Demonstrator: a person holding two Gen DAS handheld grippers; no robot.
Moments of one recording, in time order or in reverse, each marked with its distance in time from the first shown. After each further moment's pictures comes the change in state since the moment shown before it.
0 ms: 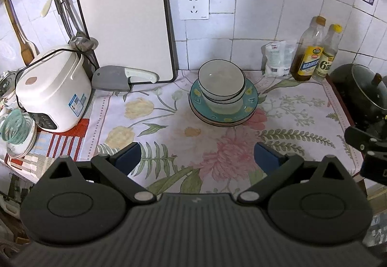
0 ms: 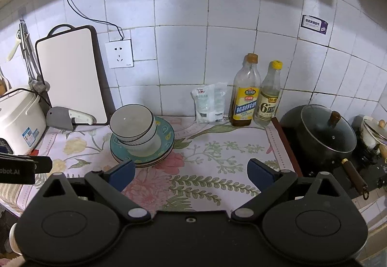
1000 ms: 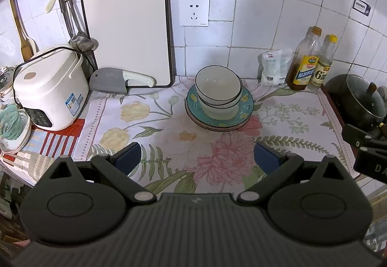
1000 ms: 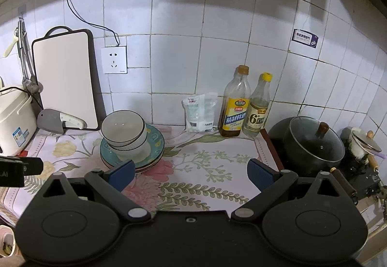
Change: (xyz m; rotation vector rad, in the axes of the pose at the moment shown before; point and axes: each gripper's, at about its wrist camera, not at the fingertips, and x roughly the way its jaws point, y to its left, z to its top) left arm -0.003 0.007 -0.016 -0.034 -0.056 -0.028; right arm -0.006 0.008 -0.009 -0.034 -0.065 -0.065
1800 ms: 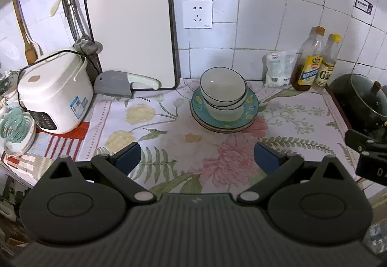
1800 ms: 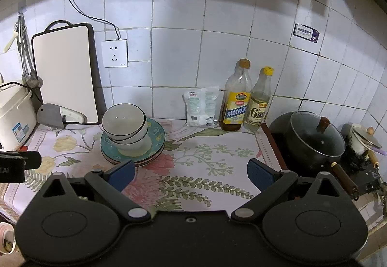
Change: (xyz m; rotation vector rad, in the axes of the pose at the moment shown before) left arm 0.001 0.001 -0.004 0.009 -0.016 0.015; right arm 0.003 0.003 -0.004 -0.004 0.032 -0.005
